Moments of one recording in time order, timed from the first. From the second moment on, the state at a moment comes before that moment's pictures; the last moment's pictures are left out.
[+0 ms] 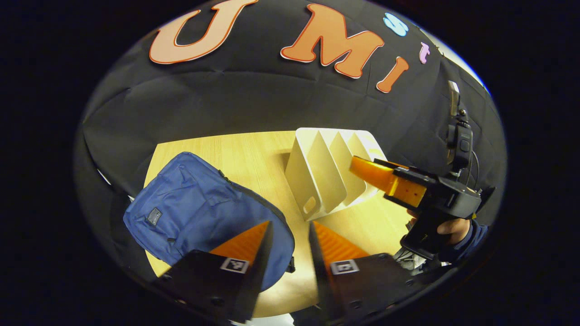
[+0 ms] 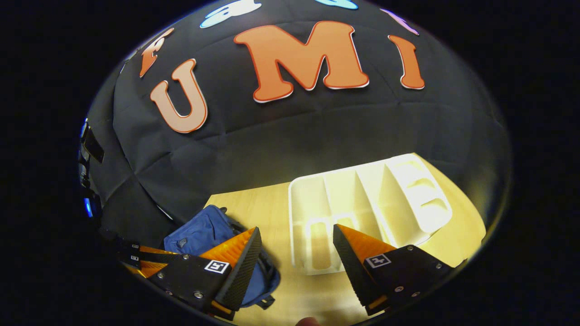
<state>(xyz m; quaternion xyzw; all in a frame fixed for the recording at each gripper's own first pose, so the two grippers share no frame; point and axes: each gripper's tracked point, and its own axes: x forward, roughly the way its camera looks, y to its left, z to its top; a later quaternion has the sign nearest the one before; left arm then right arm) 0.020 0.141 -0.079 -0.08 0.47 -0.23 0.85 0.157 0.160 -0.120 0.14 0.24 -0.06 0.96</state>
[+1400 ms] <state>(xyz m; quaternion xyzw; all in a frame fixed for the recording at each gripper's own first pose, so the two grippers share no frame) 0.039 0.050 0.152 -0.01 0.00 -0.03 1.00 0.060 -0.009 0.034 0.05 0.04 -0.11 0.99</state>
